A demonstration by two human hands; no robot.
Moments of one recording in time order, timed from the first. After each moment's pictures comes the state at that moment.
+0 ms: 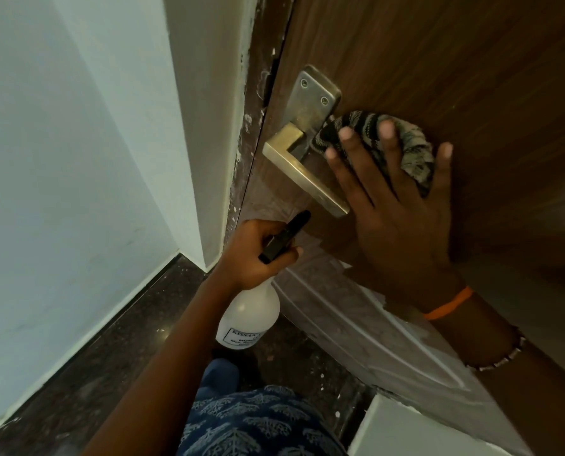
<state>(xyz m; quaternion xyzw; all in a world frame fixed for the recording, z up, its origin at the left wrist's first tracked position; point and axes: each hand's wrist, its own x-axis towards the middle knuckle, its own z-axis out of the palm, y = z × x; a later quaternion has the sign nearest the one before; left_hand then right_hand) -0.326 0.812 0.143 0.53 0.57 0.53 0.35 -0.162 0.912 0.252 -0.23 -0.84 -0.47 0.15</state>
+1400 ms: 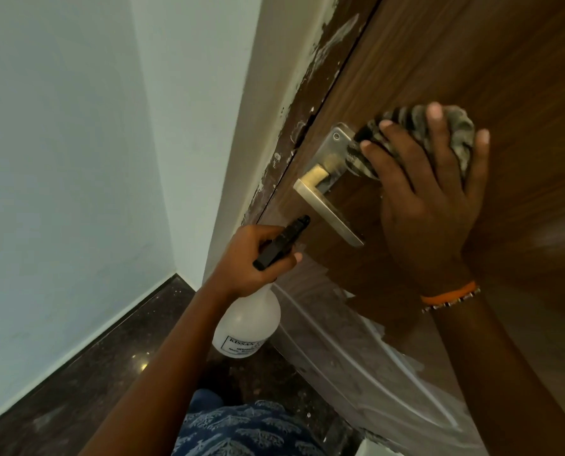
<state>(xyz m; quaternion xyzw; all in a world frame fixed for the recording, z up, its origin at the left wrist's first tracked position) -0.357 0.798 0.174 0.52 0.53 0.58 0.32 -0.207 0.922 0.298 -0.23 -0.82 -0.41 0.33</state>
